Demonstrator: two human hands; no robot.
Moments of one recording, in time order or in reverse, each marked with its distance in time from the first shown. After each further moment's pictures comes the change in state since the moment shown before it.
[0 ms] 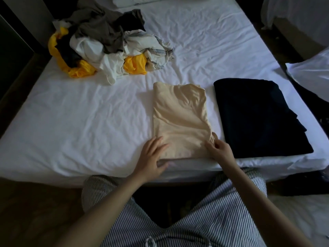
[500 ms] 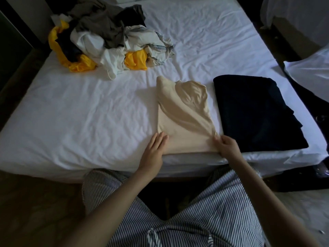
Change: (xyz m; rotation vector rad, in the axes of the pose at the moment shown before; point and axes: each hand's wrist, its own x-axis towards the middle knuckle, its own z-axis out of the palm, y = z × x) left_hand 0.004 0.030 -0.002 0.199 -0.071 -0.111; right_hand 0.006 0.014 -0.019 0.014 0.028 -0.012
